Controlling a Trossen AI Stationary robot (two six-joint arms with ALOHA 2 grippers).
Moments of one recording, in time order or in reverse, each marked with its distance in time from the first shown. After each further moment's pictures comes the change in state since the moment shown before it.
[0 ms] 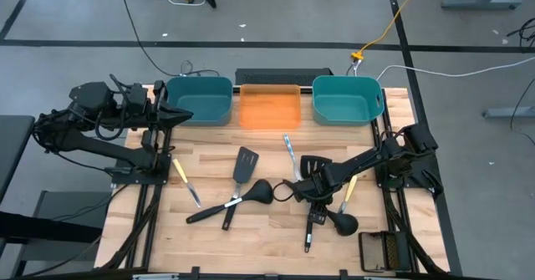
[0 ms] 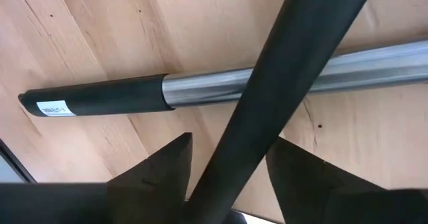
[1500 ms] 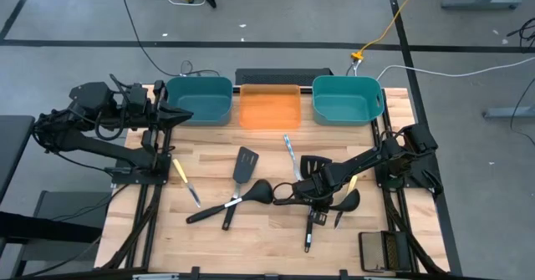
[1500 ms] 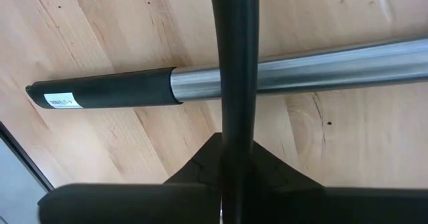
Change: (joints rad) left arm 0.000 0.000 0.000 0.000 0.000 0.000; right arm 0.000 0.000 0.000 0.000 -0.025 -0.013
